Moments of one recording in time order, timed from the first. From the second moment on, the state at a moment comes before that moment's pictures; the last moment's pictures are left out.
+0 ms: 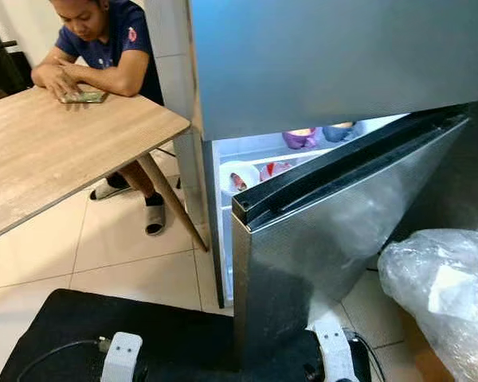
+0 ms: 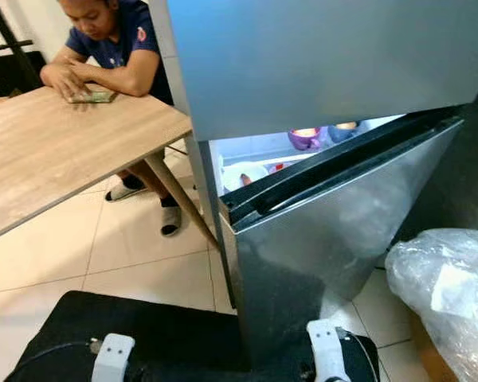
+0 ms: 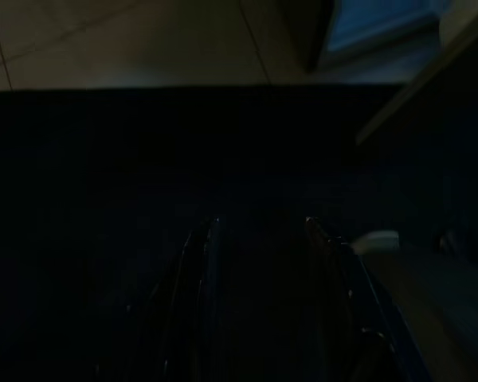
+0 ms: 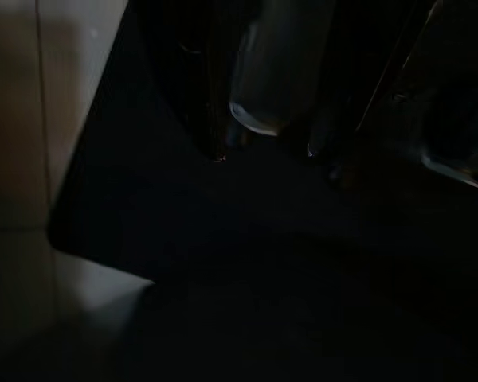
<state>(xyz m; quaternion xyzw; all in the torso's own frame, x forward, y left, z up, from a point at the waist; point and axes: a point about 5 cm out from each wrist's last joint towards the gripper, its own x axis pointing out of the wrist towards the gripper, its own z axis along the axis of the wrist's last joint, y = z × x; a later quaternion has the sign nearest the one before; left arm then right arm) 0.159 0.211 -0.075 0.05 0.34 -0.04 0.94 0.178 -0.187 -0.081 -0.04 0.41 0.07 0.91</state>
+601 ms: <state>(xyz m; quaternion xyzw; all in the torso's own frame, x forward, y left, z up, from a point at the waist) 0.176 0.188 -0.063 0.07 0.27 -0.15 0.95 0.178 -0.191 -0.081 -0.04 0.41 0.07 0.91</state>
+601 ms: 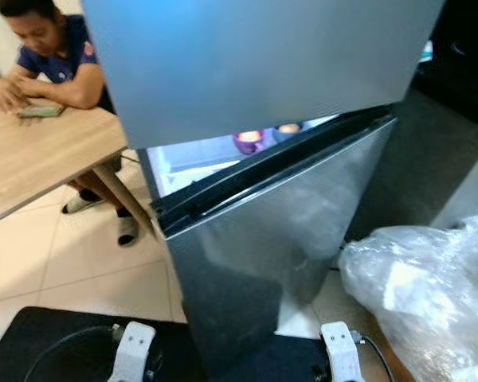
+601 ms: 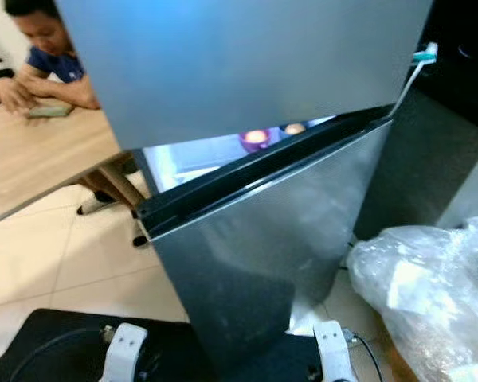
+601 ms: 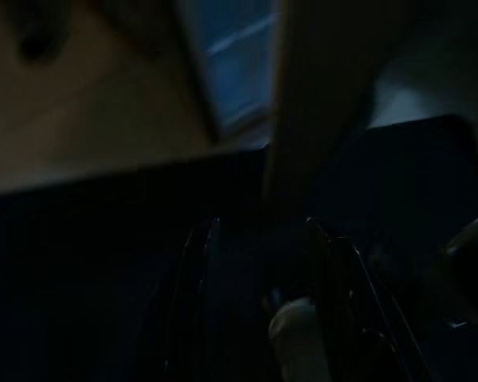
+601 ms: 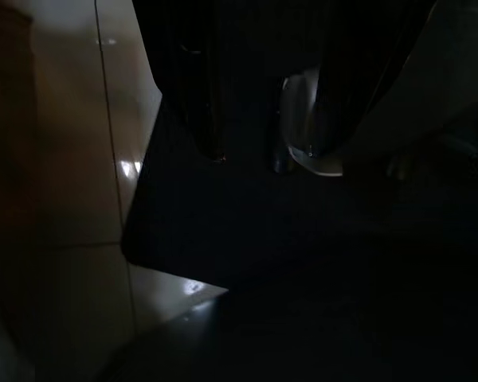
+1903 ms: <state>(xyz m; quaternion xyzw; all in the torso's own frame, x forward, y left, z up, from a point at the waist) 0.245 0.310 0.013 0.23 0.19 0.14 0.94 0.188 -0.176 -0.071 0.00 0.35 0.15 0.92</state>
